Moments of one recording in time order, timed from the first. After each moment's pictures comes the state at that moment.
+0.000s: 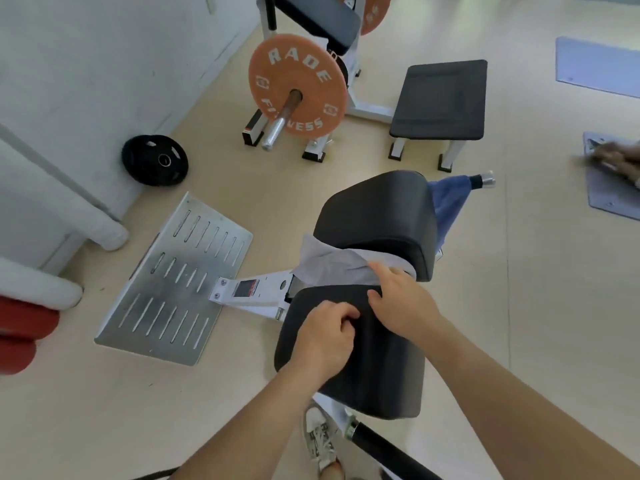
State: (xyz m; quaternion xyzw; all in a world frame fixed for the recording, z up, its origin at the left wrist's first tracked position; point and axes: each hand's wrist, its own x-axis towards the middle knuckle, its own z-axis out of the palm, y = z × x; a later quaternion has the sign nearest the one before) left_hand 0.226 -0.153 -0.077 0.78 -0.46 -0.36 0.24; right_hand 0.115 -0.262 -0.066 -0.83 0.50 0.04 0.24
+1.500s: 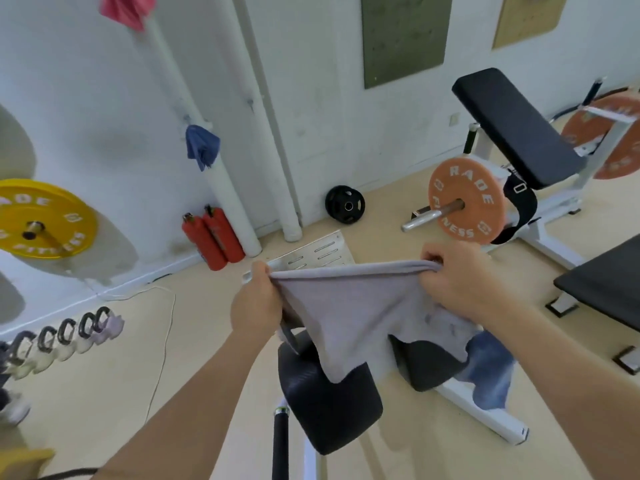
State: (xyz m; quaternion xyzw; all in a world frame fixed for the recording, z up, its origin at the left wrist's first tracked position) left_hand 0.122 -0.165 0.101 0.98 -0.01 0.07 0.21; right_hand 0.025 -0.447 0.169 -0.94 0.07 -0.10 0.31
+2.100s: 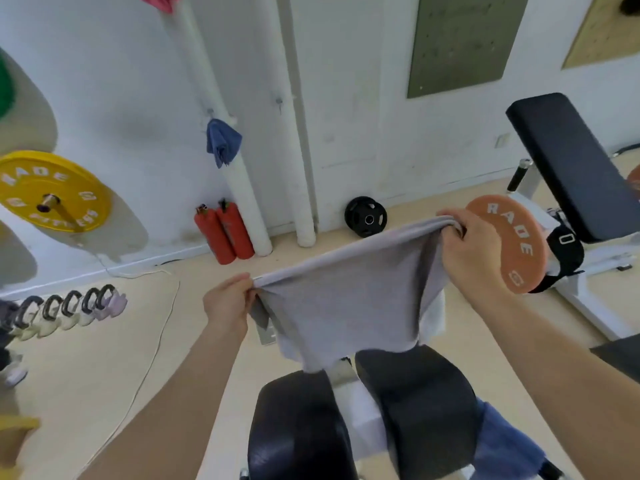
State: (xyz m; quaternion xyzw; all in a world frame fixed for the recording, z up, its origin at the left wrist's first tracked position) left_hand 0.255 -0.185 0.114 0.57 0.32 0.08 0.75; right_hand 0.220 -0.507 0.189 -0.85 0.13 -0.22 0.46
